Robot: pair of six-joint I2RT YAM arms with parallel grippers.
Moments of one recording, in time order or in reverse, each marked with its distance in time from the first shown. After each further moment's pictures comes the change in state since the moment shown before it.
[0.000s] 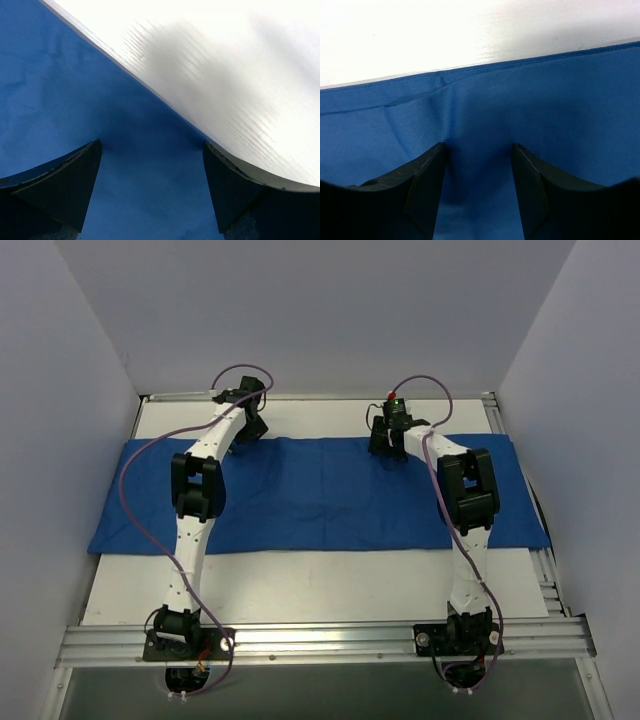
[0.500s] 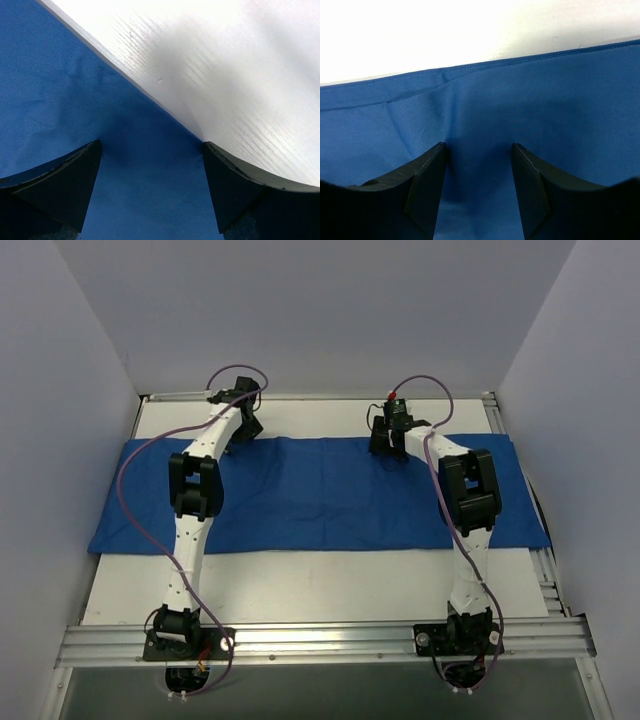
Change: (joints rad) left arm 0.030 0.018 0.008 0.009 -0.022 0.002; right arm 0.000 -0.019 -0.024 0.016 -0.005 -0.006
